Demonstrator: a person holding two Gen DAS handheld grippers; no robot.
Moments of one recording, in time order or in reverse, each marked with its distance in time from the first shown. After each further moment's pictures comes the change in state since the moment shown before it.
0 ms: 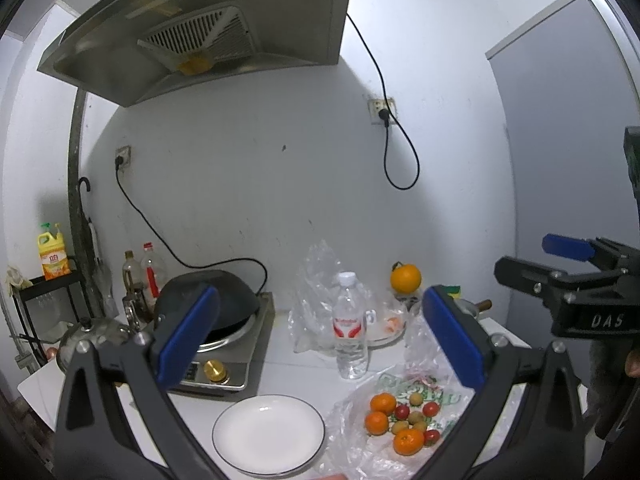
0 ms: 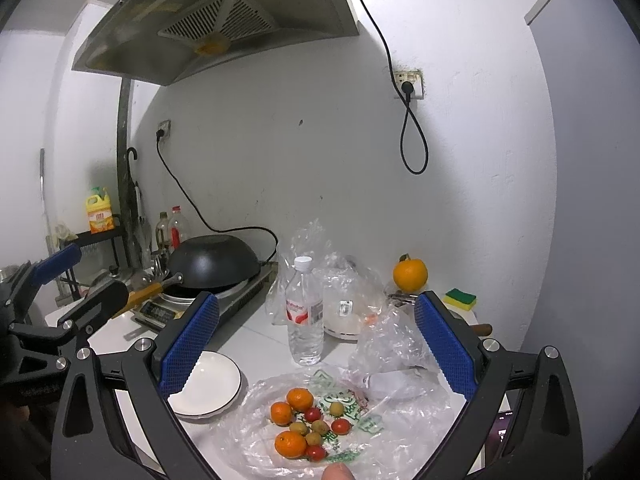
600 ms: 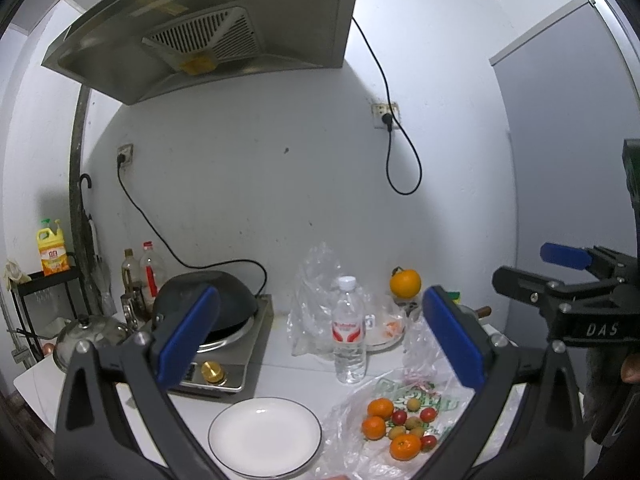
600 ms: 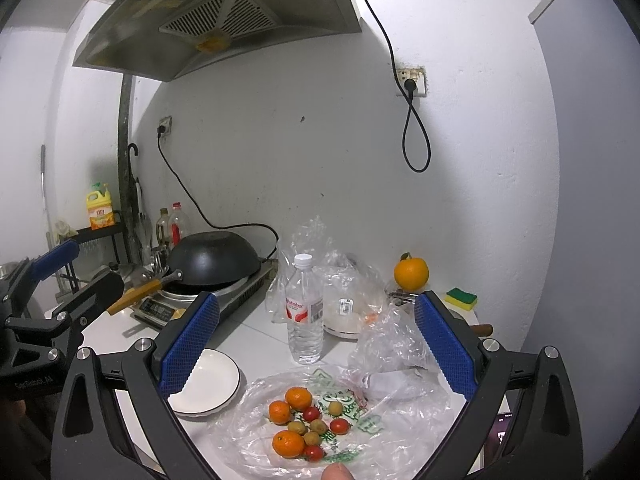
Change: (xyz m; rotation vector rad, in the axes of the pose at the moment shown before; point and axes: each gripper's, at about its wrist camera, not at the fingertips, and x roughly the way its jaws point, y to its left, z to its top) left arm 0.000 0.001 -0.001 -0.017 -0.009 -0.002; right arm 0.002 -0.002 0.002 -0.001 0.013 0.004
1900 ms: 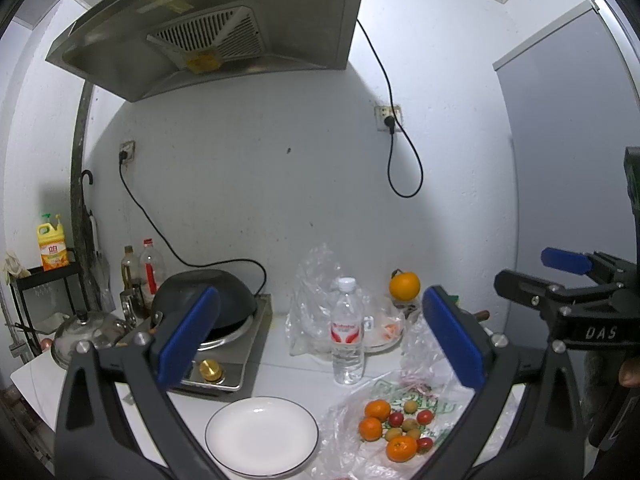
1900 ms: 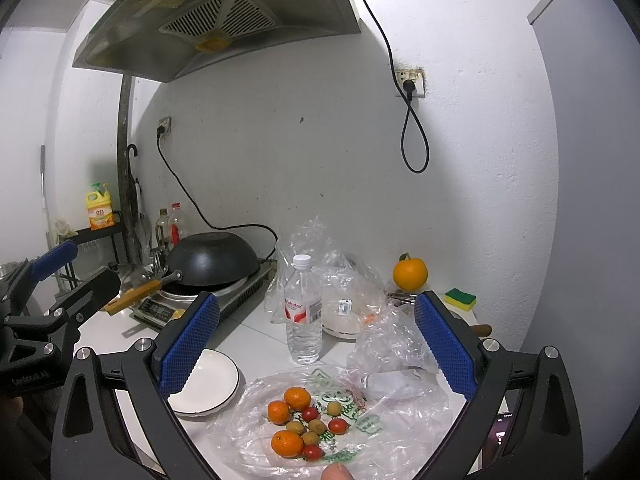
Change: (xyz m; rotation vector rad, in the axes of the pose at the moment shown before) left arm -0.002 0.002 0.000 -0.019 -0.004 0.002; right arm 0.001 -0.002 0.000 -0.006 -0.001 0.000
